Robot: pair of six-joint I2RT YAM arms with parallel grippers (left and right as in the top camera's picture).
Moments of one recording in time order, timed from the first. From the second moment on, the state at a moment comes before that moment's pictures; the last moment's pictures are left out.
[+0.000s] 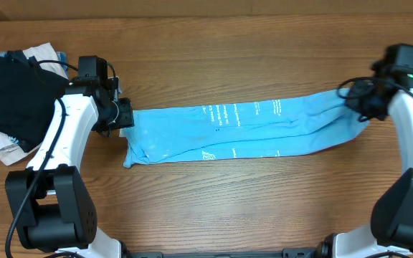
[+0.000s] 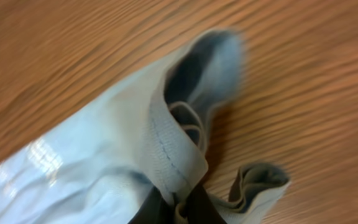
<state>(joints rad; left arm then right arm) 0.06 1.76 1.30 -0.90 0.08 -0.12 -0.24 1.72 1.39 -0.90 -0.05 0.23</state>
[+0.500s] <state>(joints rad) 0.06 1.76 1.30 -0.90 0.08 -0.12 0.20 1.80 1.39 -0.91 -0.05 0.29</state>
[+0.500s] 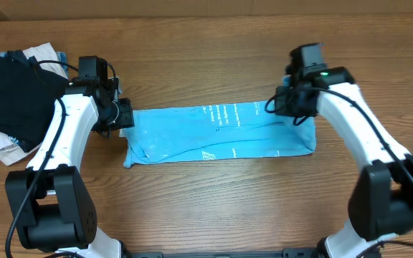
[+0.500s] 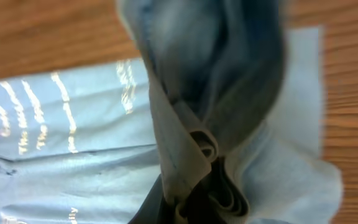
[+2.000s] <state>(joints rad) 0.06 1.76 1.30 -0.91 0.08 -0.12 0.42 1.86 1.39 -0.89 -0.18 0.41</state>
